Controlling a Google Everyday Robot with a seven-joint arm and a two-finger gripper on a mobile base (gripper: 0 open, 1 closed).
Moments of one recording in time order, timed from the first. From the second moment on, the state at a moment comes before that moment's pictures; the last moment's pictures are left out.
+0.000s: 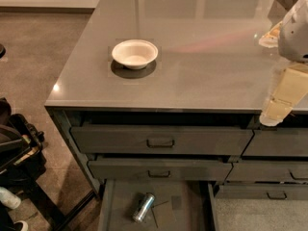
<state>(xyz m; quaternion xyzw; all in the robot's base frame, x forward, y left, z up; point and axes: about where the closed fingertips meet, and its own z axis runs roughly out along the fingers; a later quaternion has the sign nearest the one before) 0.438 -0.217 0.977 -0.60 0.78 -0.04 0.16</state>
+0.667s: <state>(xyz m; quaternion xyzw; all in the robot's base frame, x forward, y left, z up) 0.432 -0.213 0.973 -0.61 0.77 -0.03 0.17</state>
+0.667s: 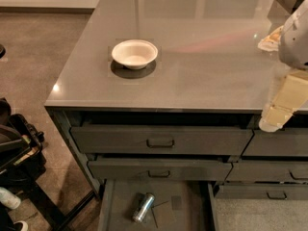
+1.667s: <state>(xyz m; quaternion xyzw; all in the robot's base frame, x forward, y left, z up) 0.347 -0.102 0.891 -0.65 0.69 0.03 0.31</state>
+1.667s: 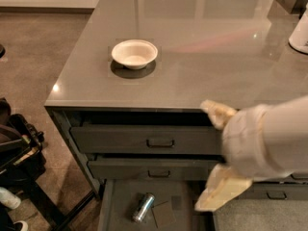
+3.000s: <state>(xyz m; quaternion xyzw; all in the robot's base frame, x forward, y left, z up) 0.321 0.007 0.721 -0.60 0.68 0.23 0.35</state>
